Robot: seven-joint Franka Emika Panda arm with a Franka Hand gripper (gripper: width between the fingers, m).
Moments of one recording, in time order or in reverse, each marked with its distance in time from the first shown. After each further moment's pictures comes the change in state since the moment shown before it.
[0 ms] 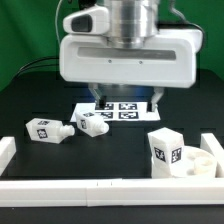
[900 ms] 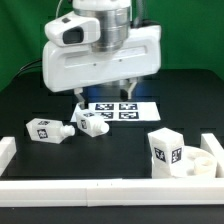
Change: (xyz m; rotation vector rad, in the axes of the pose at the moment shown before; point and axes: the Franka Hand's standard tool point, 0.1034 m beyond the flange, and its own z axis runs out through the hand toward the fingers) arm -0.064 0.041 0.028 0.016 -0.039 -0.479
